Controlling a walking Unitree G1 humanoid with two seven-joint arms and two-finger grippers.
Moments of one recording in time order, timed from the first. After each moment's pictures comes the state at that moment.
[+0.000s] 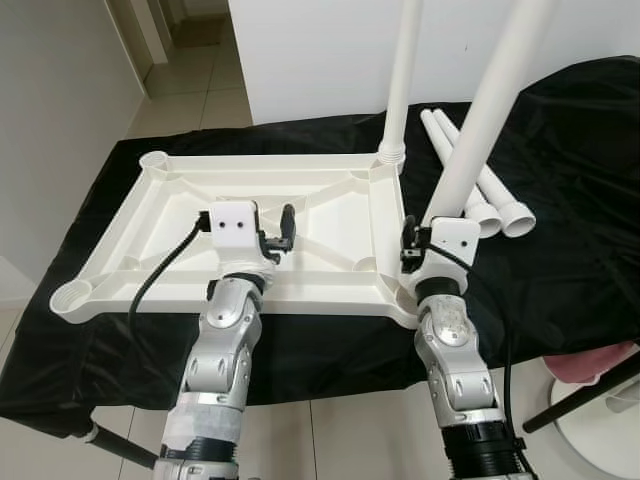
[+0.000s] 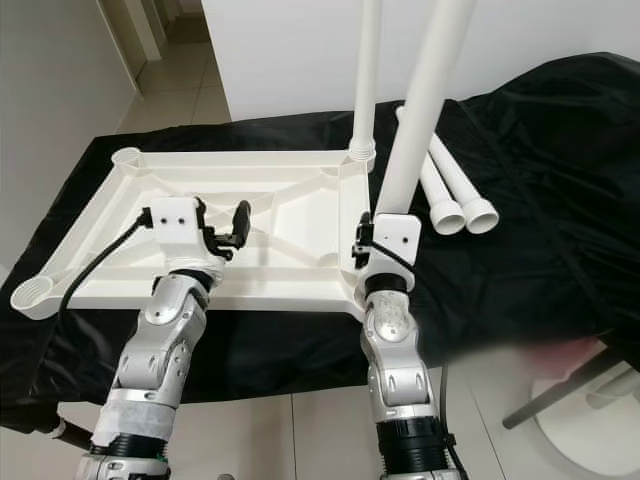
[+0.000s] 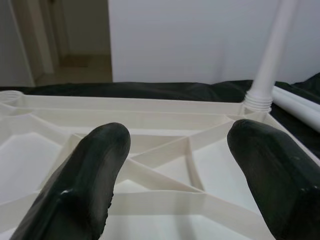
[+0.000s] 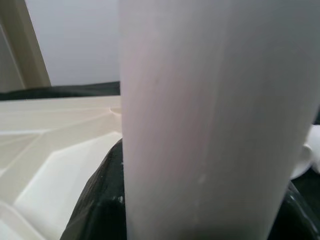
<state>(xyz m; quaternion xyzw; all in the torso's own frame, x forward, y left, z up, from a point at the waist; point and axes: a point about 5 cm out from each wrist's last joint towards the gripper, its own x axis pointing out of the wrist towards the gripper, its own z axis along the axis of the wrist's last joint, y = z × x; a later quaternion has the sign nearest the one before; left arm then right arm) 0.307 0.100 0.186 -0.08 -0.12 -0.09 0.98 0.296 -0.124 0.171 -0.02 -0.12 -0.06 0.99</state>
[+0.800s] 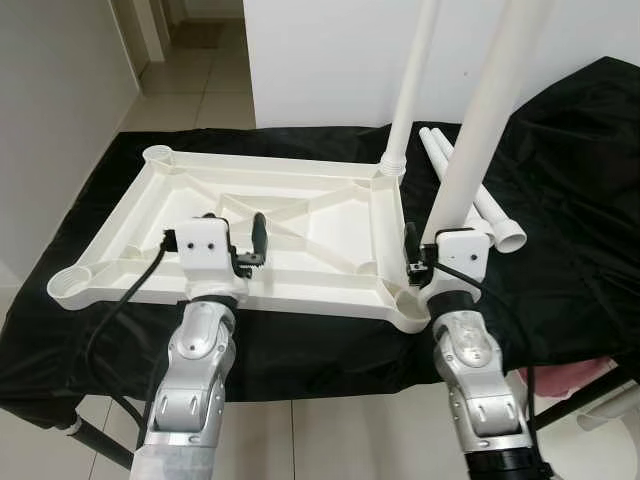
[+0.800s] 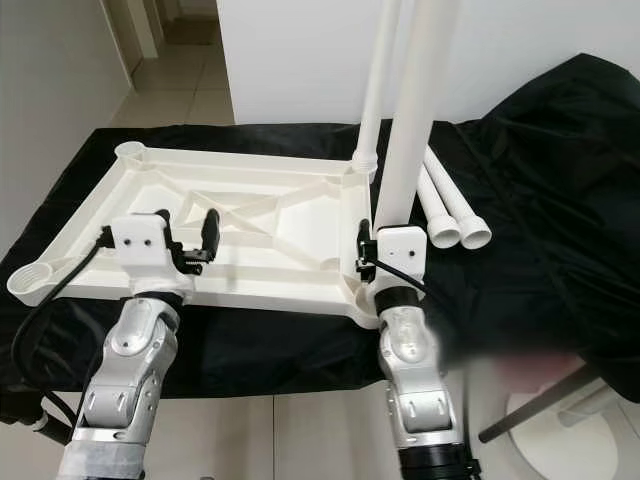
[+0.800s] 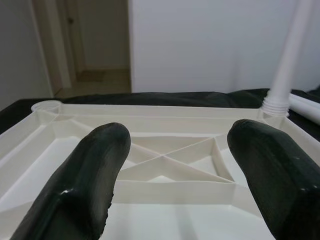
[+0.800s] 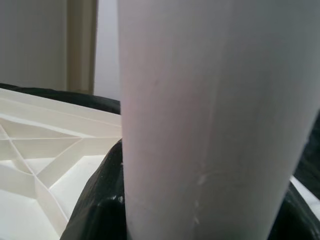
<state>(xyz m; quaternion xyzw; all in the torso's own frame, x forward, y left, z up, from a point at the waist) 0.285 0.121 0.182 -0.02 -0.14 -0.08 0.99 0.280 -0.145 0.186 -0.09 -0.17 0.04 0.98</state>
